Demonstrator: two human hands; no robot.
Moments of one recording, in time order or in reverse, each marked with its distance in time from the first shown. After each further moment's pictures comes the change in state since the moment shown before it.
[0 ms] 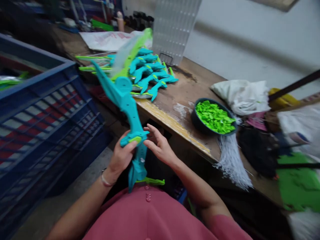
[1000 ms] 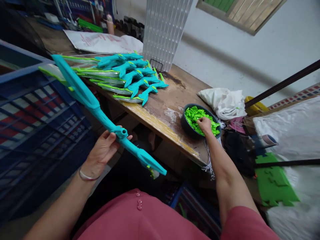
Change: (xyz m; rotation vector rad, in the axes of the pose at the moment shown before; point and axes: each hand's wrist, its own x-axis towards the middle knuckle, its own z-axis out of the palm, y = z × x) left_hand 0.052 0.013 -0.015 -0.247 0.004 -0.106; right_hand 0.035 0.084 -0.333 -1.110 0.571 0.665
